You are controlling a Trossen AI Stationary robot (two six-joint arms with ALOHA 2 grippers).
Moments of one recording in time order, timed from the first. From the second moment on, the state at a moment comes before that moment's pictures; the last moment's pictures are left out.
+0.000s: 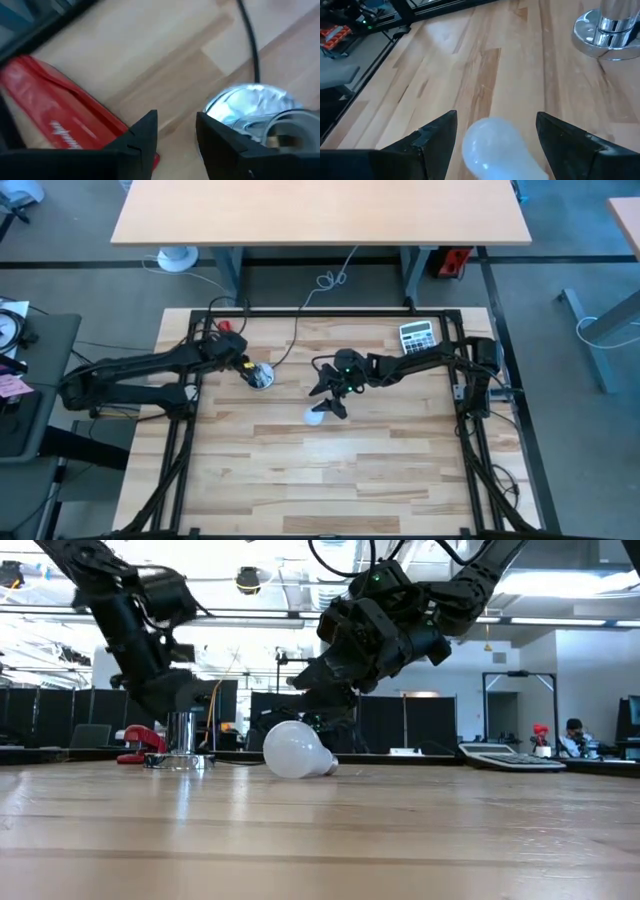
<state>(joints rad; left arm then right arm) 0.51 1.07 0.55 -0.46 -0.36 -0.26 -0.15 1.88 1.00 0.36 -0.47 0.10</state>
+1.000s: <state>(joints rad) 0.11 1.44 0.56 0.17 -0.14 -0.47 0.03 1.80 1.21 -0.27 -0.14 -0.41</state>
